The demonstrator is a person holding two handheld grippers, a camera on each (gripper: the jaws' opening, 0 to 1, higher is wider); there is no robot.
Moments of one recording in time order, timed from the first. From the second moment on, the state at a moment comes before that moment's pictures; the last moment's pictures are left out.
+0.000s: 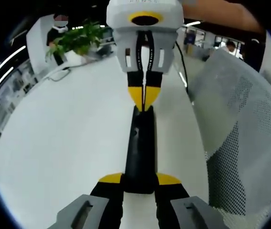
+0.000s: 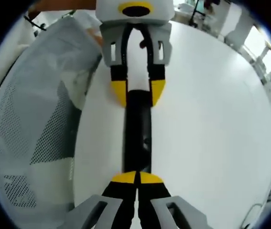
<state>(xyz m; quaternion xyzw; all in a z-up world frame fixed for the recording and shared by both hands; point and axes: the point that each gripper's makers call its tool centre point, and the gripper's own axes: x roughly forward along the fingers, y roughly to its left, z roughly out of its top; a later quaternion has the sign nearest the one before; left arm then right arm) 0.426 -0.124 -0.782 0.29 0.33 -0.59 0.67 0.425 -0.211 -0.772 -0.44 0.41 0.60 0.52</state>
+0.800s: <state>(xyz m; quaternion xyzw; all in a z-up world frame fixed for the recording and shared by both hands) 0.424 -0.124 -0.782 0.29 0.33 -0.59 0.67 0.424 -0.211 -0.775 -0.46 0.41 0.61 0.50</state>
